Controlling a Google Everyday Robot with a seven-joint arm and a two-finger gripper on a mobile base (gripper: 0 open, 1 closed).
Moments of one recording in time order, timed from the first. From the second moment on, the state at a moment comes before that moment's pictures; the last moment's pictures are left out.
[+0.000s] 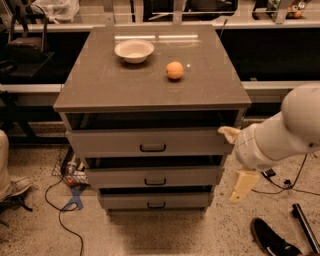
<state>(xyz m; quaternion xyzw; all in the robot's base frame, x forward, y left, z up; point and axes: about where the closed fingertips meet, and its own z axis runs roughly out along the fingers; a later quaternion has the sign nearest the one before) 0.450 -0.171 0.764 -0.69 0.69 0.04 0.23</state>
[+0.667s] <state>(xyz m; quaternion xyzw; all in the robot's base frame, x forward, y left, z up) 0.477 -0.160 0.620 -0.73 0.65 0.07 0.20</state>
